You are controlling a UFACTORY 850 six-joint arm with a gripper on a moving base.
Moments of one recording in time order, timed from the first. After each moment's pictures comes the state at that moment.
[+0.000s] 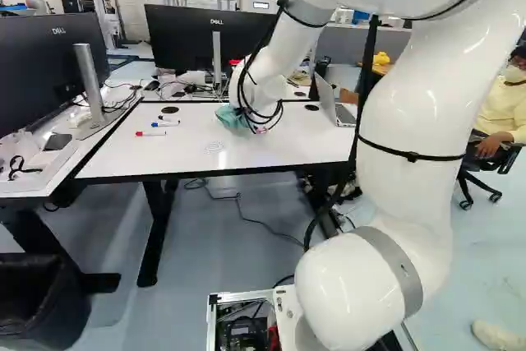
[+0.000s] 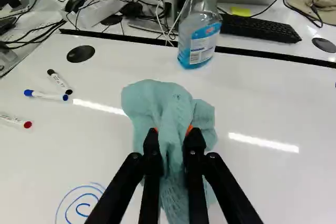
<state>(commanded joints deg) 14.6 -13.0 -47.9 0.0 18.9 0.0</state>
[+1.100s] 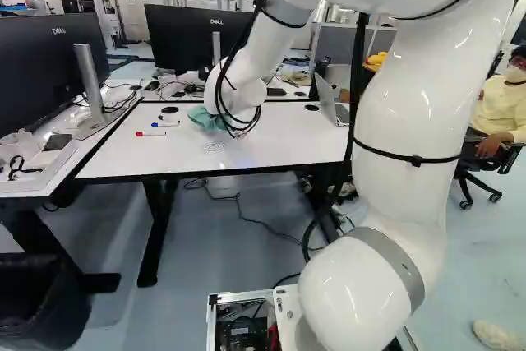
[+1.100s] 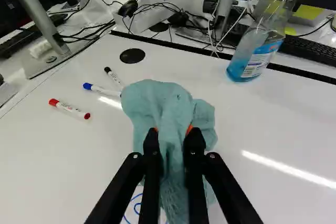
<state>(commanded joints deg) 23.6 -12.9 -46.5 0.0 22.7 0.0</state>
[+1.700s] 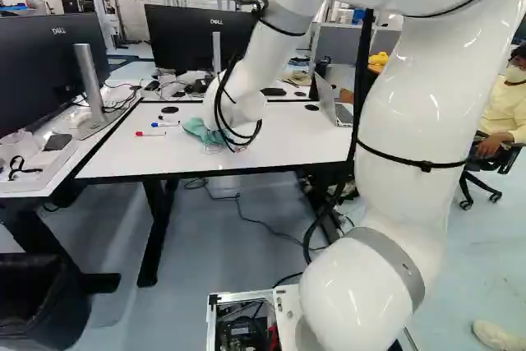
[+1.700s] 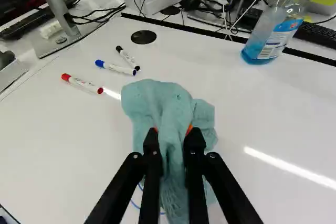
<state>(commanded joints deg) 25.4 -11.2 -40.0 0.0 25.5 0.0</state>
